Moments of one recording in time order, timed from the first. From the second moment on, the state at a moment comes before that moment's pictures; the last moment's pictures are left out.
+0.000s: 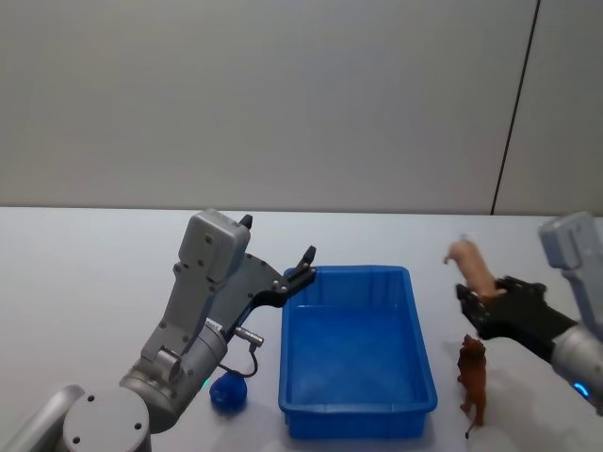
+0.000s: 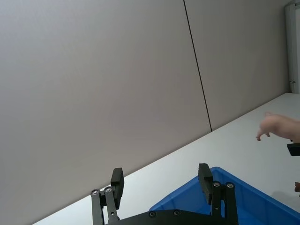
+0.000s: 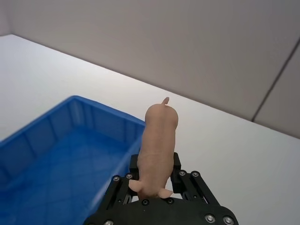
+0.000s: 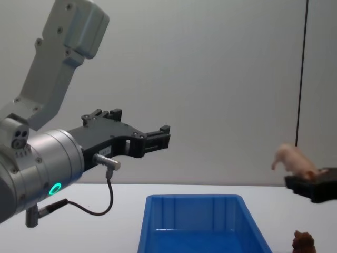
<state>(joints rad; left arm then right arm) -0.24 0.38 0.45 -1.63 -0.20 0.01 -0.01 0.19 0.32 -0.22 -1.55 0.17 0.28 0.30</state>
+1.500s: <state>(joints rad) -0.24 0.38 0.45 -1.63 -0.20 0.01 -0.01 0.22 0.25 -0.32 -1.51 0.15 0.28 0.38</state>
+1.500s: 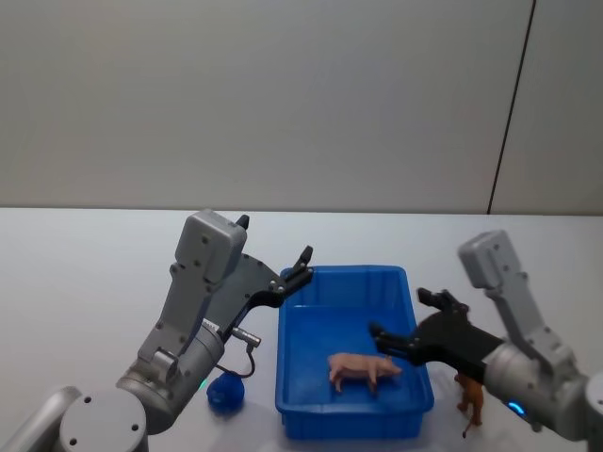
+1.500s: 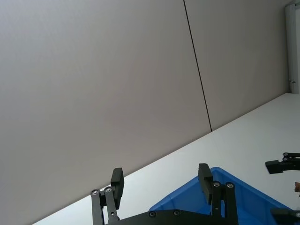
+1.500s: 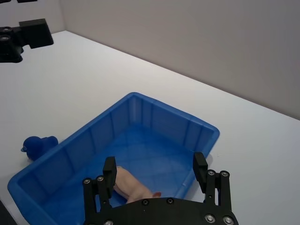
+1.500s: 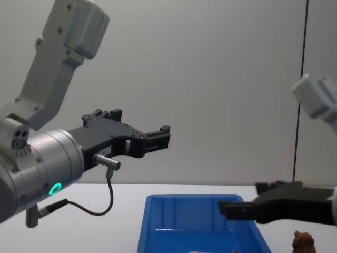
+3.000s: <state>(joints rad) -0.24 0.38 0.45 -1.63 -0.20 0.01 -0.01 0.16 0.31 -0.26 -1.46 0.27 0.42 0.24</state>
